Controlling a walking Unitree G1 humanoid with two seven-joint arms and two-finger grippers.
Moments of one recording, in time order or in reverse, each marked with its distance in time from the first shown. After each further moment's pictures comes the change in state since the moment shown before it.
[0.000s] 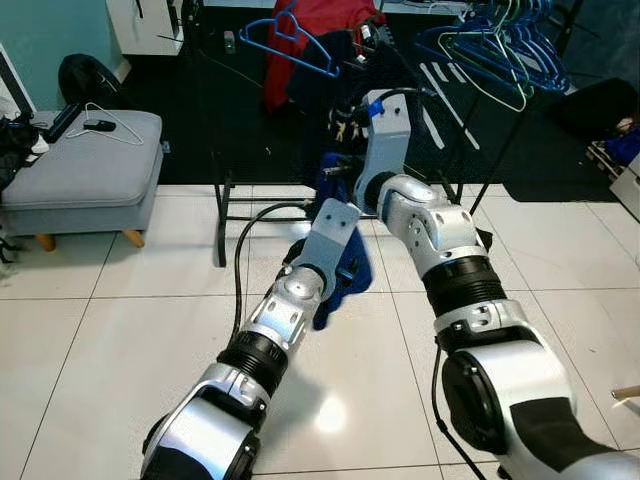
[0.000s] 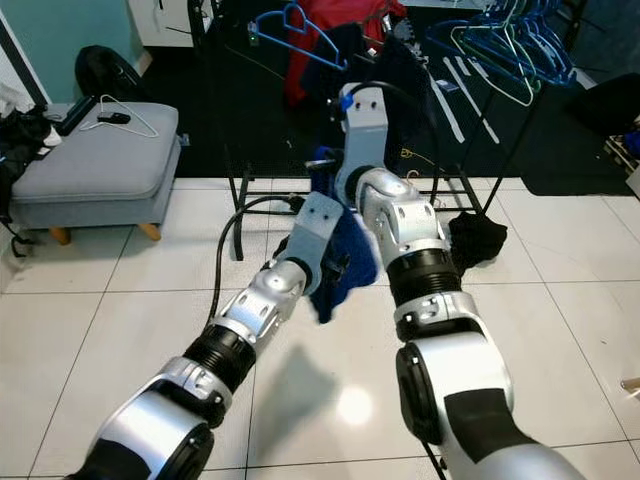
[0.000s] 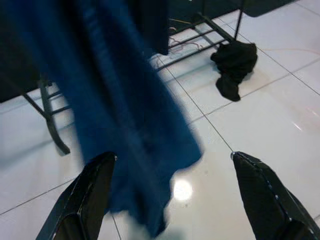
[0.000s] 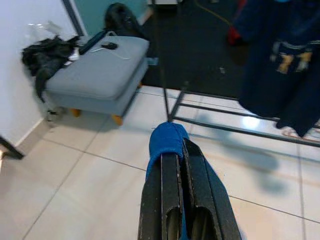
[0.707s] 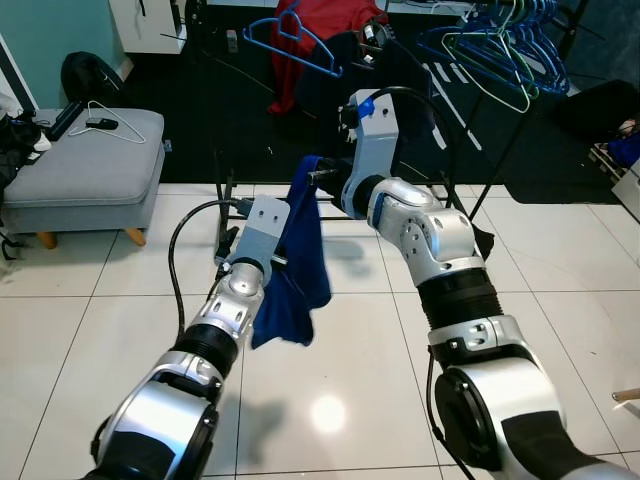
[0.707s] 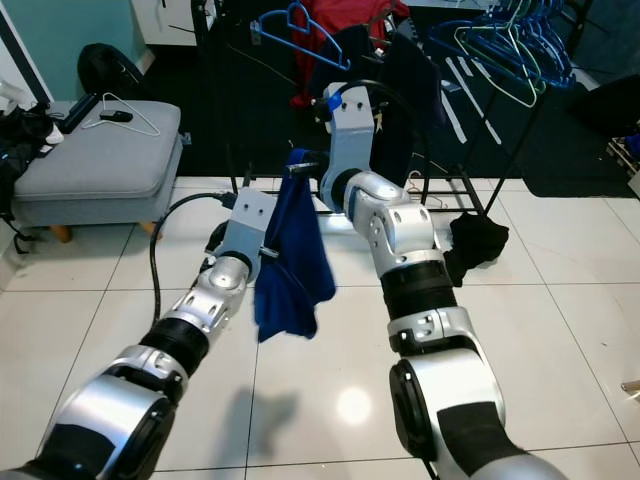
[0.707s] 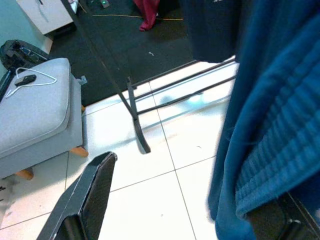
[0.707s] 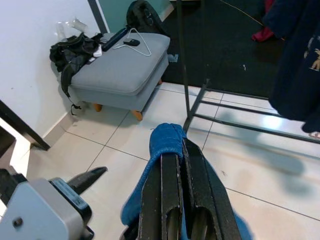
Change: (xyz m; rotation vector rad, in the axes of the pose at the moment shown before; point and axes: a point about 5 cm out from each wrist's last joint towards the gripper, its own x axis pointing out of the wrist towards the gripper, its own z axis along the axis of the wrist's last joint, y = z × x) left arm -0.004 0.093 -0.021 0.130 -0.040 0.278; right arm -0.010 0.011 0.000 0.029 0.011 0.083
